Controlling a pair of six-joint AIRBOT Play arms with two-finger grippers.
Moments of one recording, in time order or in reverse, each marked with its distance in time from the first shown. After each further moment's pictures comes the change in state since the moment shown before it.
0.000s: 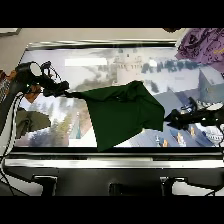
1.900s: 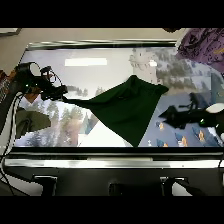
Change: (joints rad) left arm 0.009 -0.003 0.000 0.030 -0.127 0.001; right arm 0.099 0.254 -0.125 0.075 -0.050 0.142
